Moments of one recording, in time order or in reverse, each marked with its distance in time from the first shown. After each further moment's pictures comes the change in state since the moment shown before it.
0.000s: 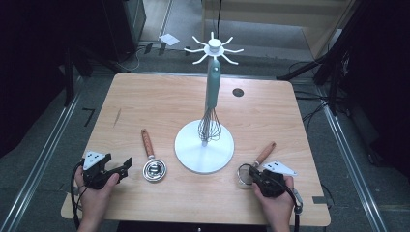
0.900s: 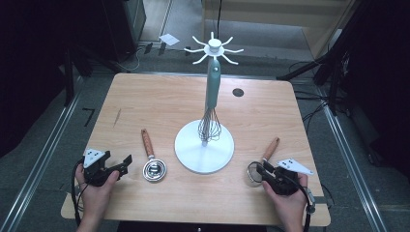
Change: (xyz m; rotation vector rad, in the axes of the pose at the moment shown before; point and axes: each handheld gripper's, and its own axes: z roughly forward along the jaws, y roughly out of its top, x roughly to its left) left arm 0.008 0.002 0.010 -0.029 0.016 -0.005; right arm -0.026 0.012 -0.021 -0.060 0.011 0.033
